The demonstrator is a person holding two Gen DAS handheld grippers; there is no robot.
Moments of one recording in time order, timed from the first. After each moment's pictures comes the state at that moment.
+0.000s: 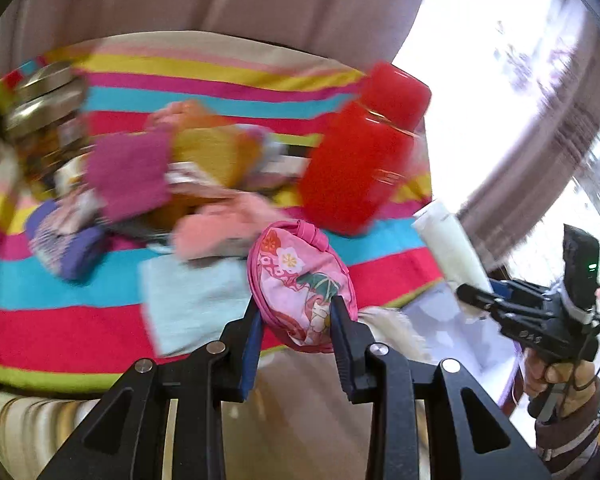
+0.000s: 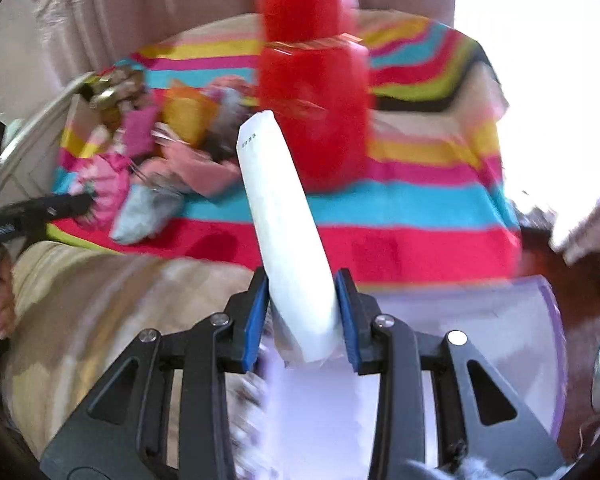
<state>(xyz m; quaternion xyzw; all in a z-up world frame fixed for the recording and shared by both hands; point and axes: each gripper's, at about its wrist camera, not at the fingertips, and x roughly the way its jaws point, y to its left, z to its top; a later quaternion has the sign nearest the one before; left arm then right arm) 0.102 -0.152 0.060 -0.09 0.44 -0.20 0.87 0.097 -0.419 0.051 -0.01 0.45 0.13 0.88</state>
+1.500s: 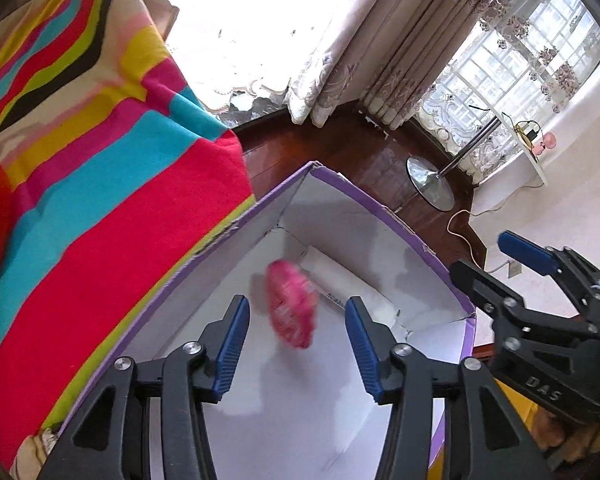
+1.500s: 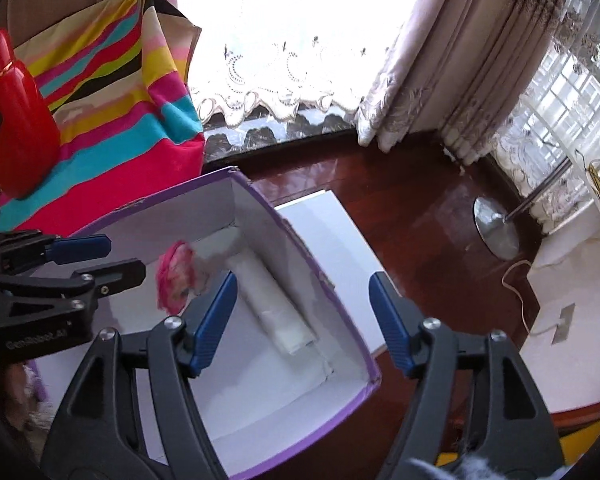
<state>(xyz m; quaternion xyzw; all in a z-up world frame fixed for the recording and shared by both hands) 0.144 -0.498 -0.011 0.06 0.53 -0.40 0.74 0.059 -0.608 0.041 0.03 0.50 -0.23 0.83</state>
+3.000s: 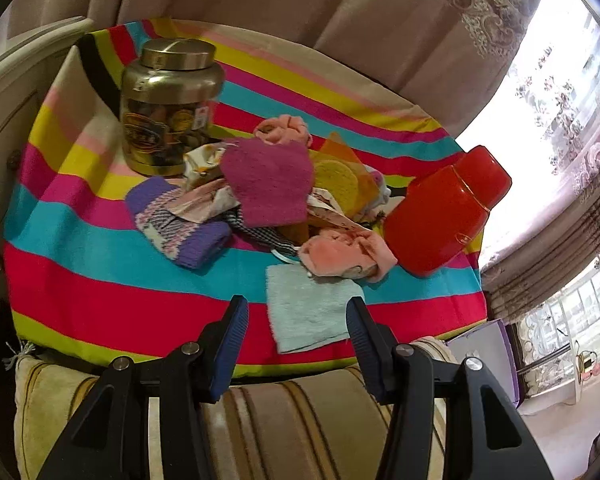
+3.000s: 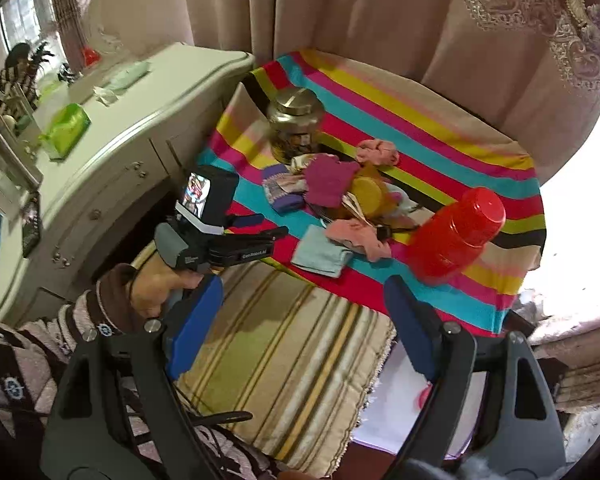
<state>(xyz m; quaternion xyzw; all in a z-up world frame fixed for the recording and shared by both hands) 0.095 -0.020 0.067 -0.18 0.43 -0.08 0.88 0.030 -0.206 0.317 -0.17 0.46 0.29 0.82</state>
